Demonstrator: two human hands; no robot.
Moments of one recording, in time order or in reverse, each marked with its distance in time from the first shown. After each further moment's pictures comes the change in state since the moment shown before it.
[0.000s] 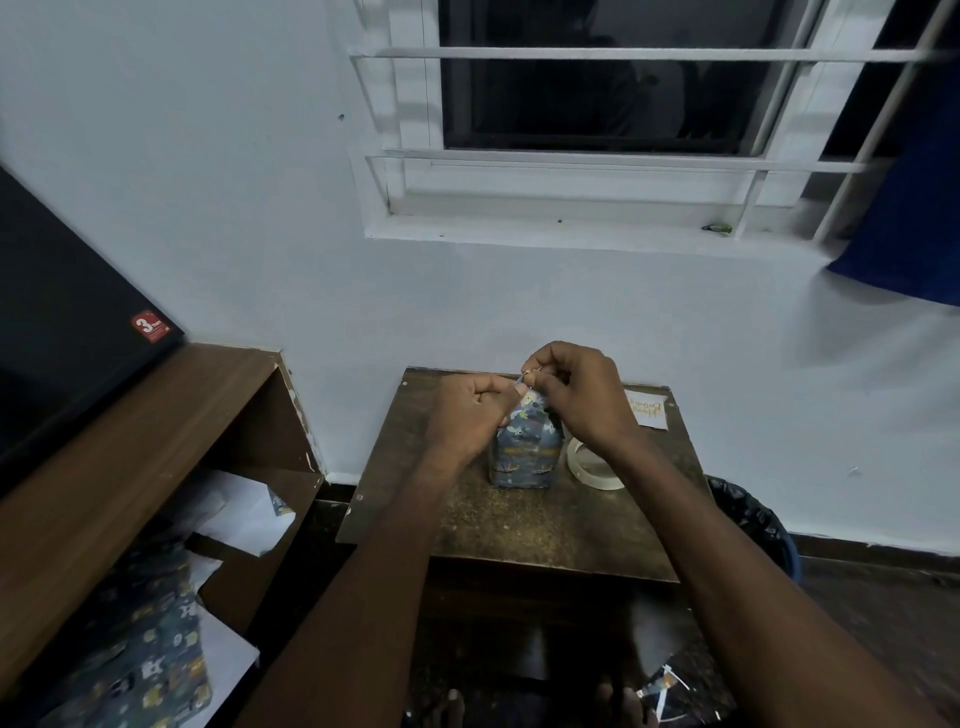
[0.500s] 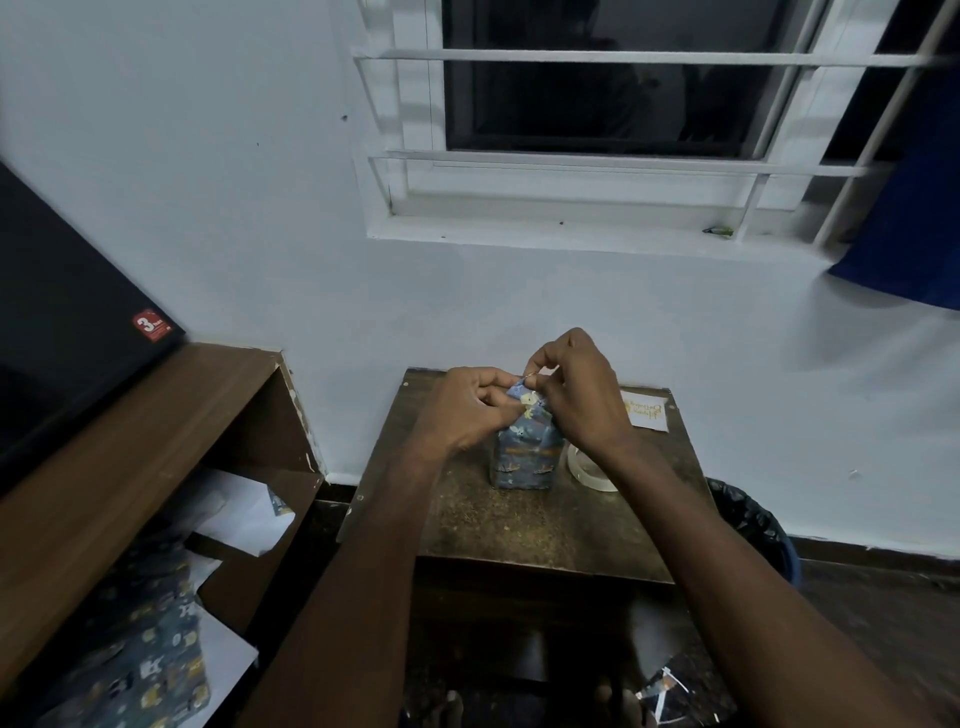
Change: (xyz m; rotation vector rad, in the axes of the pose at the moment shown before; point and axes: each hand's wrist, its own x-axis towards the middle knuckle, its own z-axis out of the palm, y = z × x) left_hand 0.009 0.007 -0.019 0.175 -0.223 0.050; right_hand 0.002 -0.006 0.006 -0.276 0.035 -0.085
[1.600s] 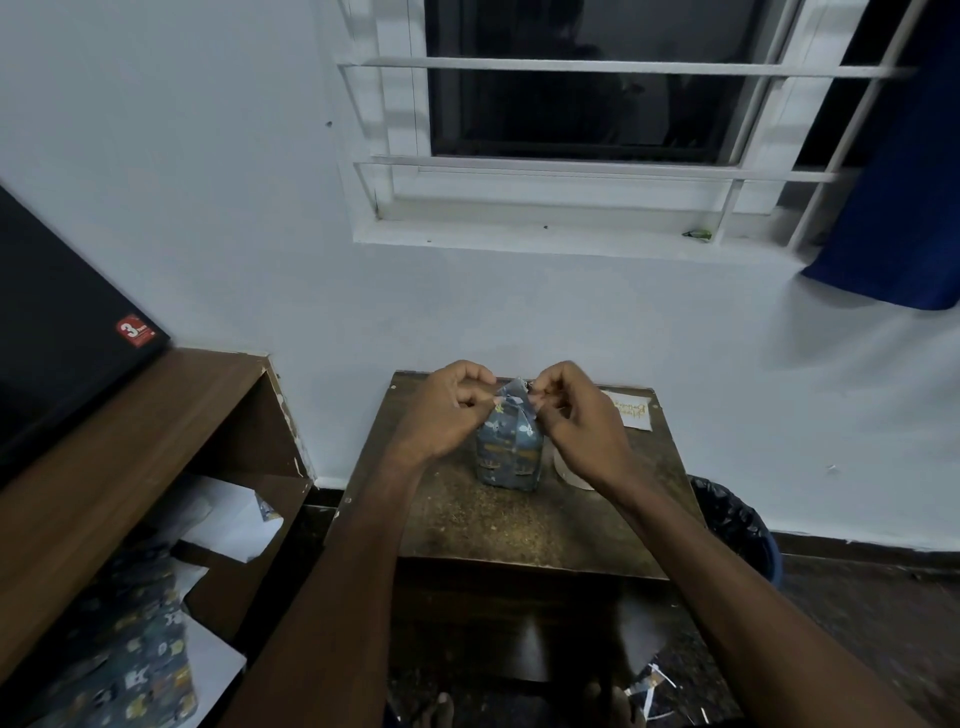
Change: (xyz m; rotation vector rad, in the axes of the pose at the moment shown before) left_hand -0.010 0.004 -0.005 -0.106 0.012 -0.016; right_hand -0.043 0.015 -0.008 0.328 0.004 0.043
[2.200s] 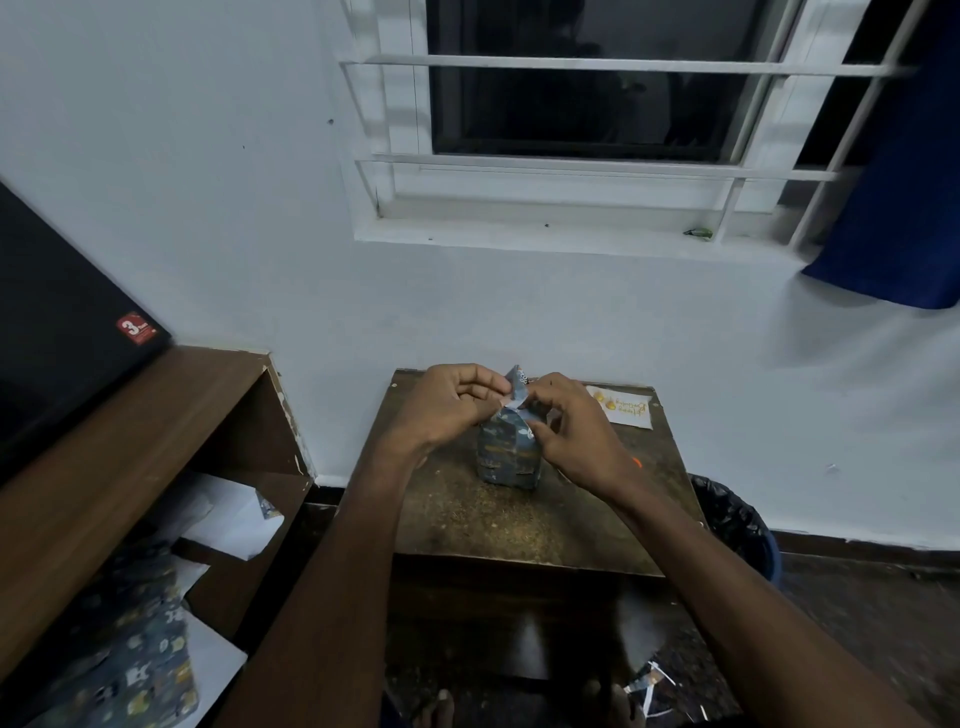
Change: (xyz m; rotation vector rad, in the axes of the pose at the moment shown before) left_hand 0.000 0.010 -0.005 -0.094 -0.052 -0.042; right_hand 0.002 0.002 0.004 -0.192 -0.145 -0.111
